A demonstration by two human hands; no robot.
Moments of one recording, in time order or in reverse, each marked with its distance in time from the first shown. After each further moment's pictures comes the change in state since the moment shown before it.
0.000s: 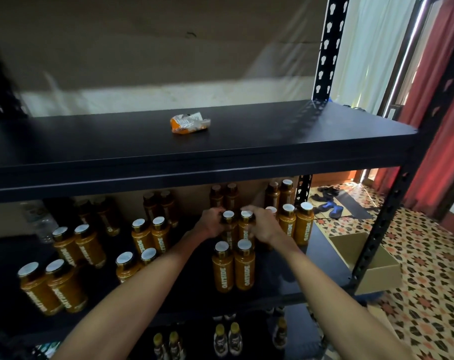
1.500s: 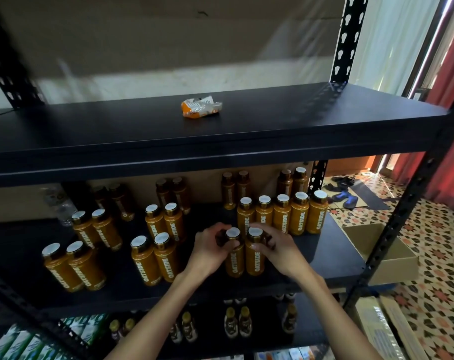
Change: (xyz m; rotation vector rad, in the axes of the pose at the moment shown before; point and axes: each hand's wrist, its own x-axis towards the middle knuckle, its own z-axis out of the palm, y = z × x) left_hand -0.122 -0.004 0.018 -0.211 0.212 -0.074; right_hand -0.099 0.004 0.027 0.268 -0.024 -0.057
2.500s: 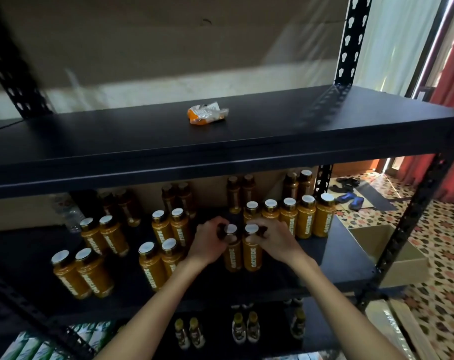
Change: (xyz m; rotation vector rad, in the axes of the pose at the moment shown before) left_hand 0.032 -0.010 -0.023 0.178 -0.020 0.036; right_hand 0.038 -0.026 0.005 -0.092 -0.001 0.003
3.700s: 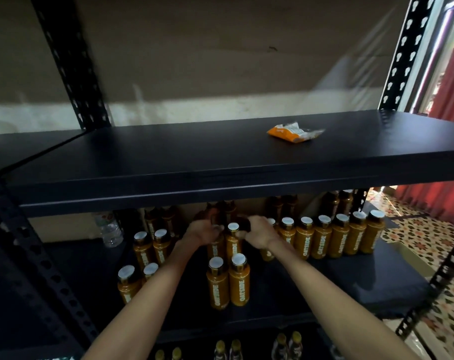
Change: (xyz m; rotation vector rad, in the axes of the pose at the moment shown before) left_hand 0.067 -0.131 -0.141 0.176 -0.204 -0.107; right_hand 0.099 -0.141 0.126 -0.217 -0.084 0.134
